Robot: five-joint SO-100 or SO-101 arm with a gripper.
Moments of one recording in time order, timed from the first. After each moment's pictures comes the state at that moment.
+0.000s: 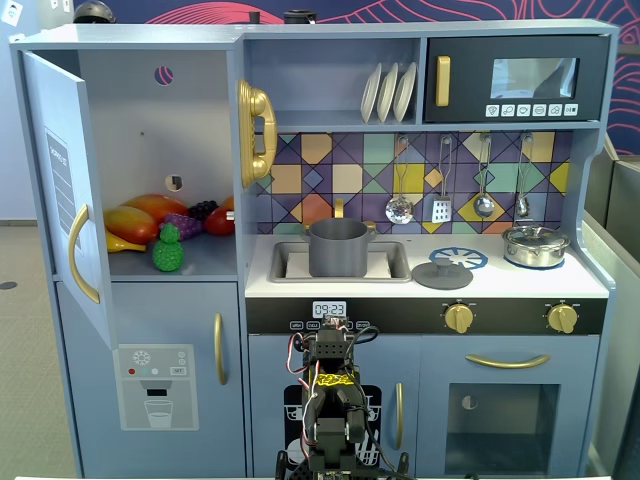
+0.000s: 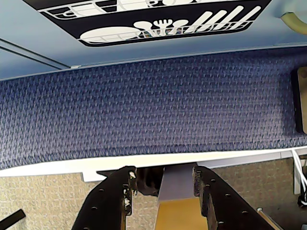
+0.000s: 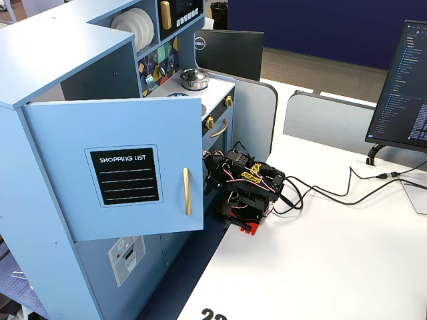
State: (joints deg) arm -1.1 182.5 172.0 77.5 -87.9
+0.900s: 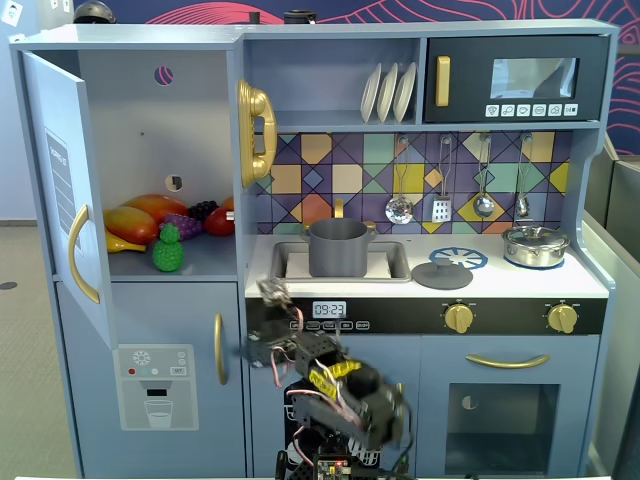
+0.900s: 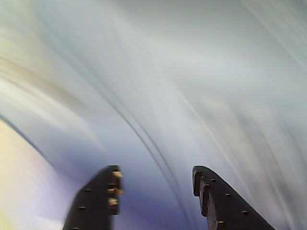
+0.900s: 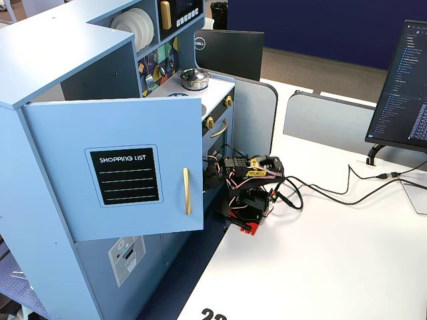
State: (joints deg) arm -38.9 173.5 170.4 15.0 -87.1
